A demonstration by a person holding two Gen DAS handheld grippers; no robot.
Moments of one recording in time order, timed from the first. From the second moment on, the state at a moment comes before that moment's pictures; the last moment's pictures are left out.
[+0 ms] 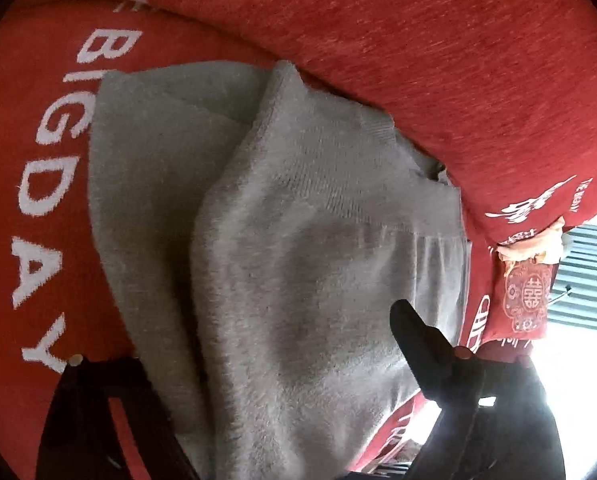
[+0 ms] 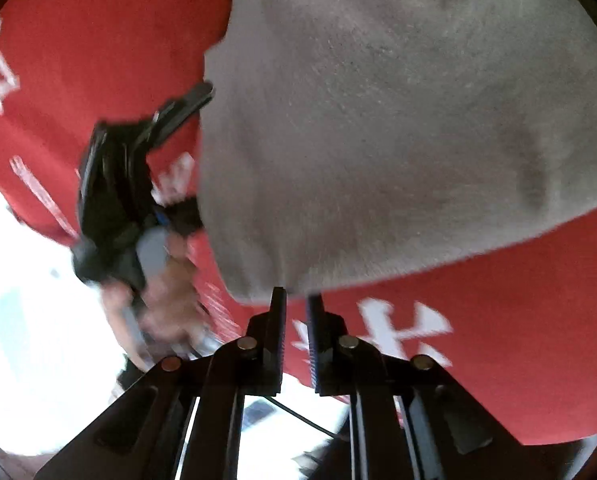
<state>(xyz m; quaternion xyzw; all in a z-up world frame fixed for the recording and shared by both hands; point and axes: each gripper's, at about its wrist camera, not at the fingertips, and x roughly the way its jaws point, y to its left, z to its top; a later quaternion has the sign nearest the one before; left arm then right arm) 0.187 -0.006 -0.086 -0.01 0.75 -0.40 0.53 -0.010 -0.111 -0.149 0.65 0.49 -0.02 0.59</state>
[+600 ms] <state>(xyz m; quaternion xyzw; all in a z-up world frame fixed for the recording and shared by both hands) 0.168 -0.020 -0.074 0.08 0.71 -0.35 0.60 0.024 -0.208 -0.133 0.44 0.55 -0.19 0.69</state>
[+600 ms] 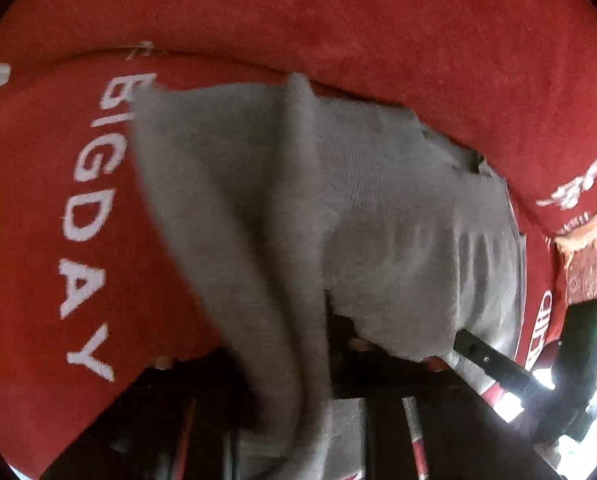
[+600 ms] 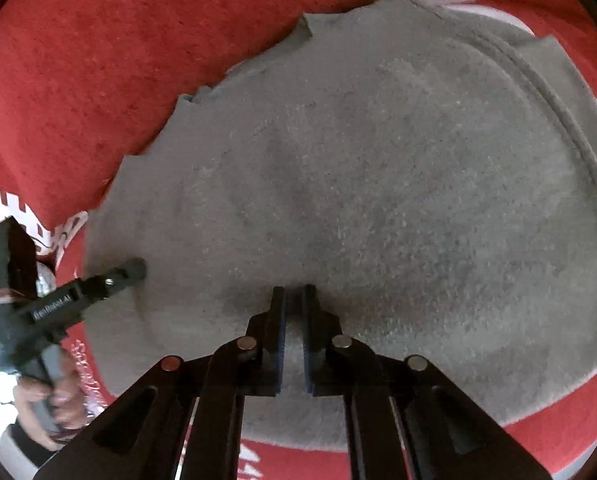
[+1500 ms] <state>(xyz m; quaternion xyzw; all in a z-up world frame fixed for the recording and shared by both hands) -0.055 -0.296 0.007 0.27 0.57 -0.52 0.58 -0.164 -0.311 -0.137 0.63 0.38 -0.18 0.65</state>
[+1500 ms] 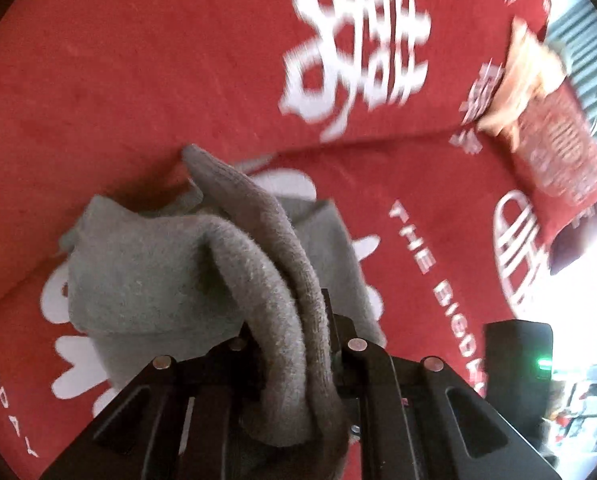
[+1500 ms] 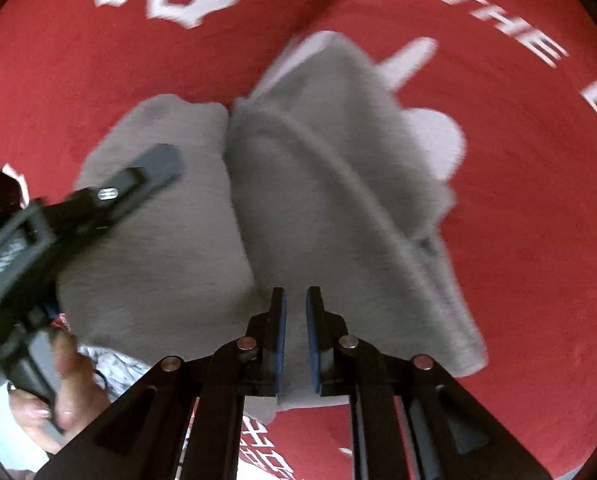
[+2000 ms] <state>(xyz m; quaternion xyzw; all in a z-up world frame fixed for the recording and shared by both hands) -0.093 -0.294 0.047 0.25 0.51 -0.59 0.58 -0.213 -0.324 -0.172 0.71 0.32 -0.15 0.61</state>
